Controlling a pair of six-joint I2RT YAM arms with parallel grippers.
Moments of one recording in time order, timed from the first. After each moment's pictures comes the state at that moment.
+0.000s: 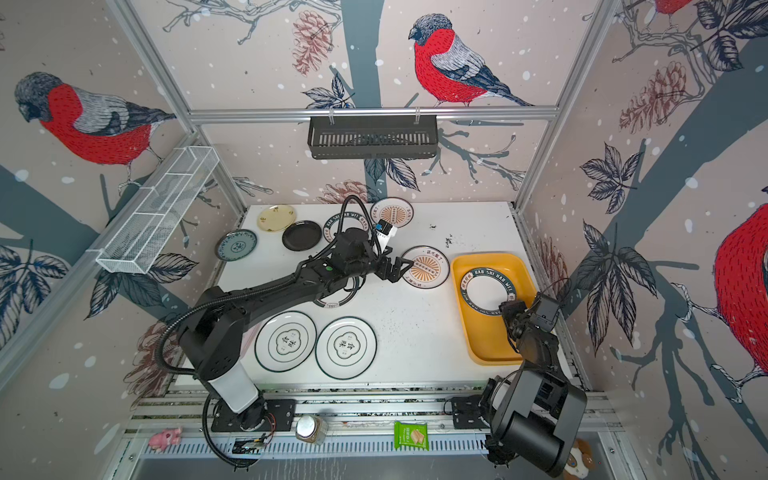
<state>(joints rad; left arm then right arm) -0.74 1.73 1.22 0.08 0.29 -0.21 -0.54 1.10 0.37 -0.12 -0.37 0.79</state>
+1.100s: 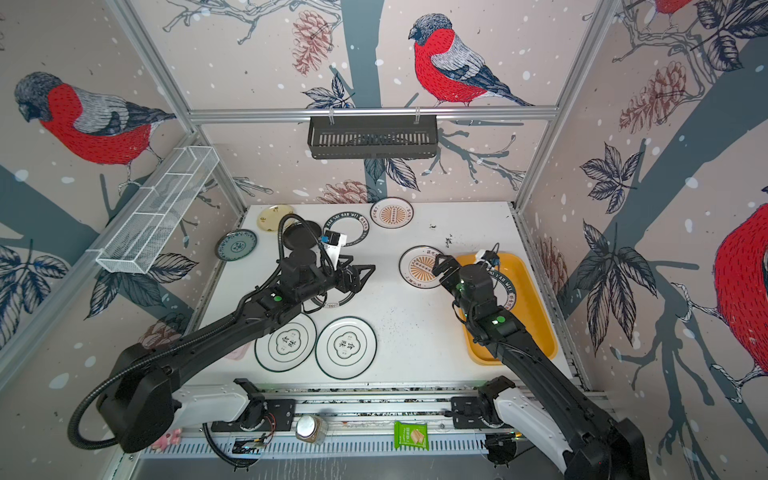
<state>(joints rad) -0.63 1.25 0.78 0.19 0.24 -0.38 0.48 0.92 0.61 -0.11 0.21 1.02</state>
